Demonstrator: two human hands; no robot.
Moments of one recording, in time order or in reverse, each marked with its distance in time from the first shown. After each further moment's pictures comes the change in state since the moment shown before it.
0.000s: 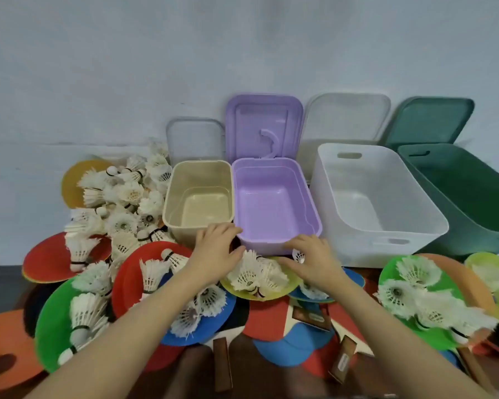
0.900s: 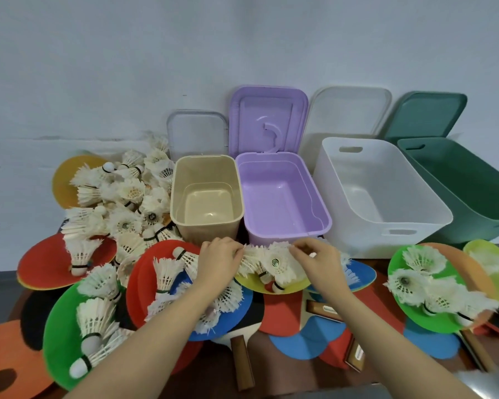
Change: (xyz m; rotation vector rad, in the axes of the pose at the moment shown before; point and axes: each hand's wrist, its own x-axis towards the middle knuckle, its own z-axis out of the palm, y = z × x) left_hand -0.005 -0.038 0.038 -0.047 0.146 -0.041; right_hand -0.012 -0.042 0.026 0.446 0.285 0.314
